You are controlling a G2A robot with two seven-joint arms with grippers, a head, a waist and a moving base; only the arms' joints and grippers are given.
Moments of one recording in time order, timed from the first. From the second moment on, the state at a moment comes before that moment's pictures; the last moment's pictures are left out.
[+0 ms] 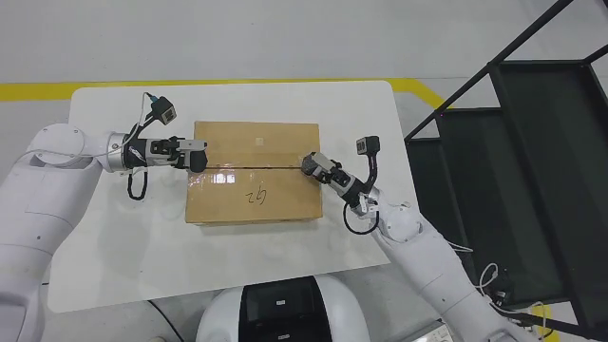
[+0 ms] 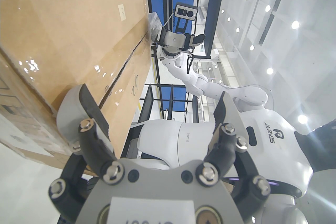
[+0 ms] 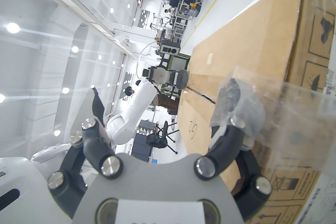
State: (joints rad) left arm 0.66 -0.95 -0.89 -0.93 -0.63 -0.35 -1.47; right arm -1.33 -1.22 1.11 -1.39 0.24 -0.63 0.44
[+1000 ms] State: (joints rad) left arm 0.66 -0.95 -0.89 -0.93 -0.63 -0.35 -1.47; right arm -1.16 -1.26 0.99 -1.36 0.16 -0.47 0.51
